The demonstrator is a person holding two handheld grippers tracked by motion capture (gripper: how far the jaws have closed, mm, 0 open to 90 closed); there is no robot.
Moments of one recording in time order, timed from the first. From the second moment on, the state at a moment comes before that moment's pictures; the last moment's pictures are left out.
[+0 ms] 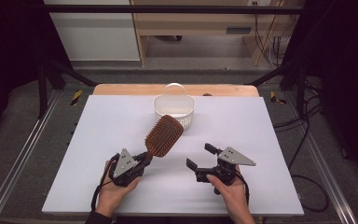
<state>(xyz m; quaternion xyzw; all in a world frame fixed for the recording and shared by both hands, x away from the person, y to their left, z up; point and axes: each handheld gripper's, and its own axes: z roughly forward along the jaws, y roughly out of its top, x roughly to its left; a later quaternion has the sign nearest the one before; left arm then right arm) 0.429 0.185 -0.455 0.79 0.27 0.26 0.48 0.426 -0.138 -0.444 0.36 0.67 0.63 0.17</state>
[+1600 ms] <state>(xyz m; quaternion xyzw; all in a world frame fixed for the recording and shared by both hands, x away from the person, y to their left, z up) 0.416 0.174 -0.452 0.78 0.24 0.26 0.52 0.463 -0.080 -0.404 0.36 0.64 0.67 0.09</state>
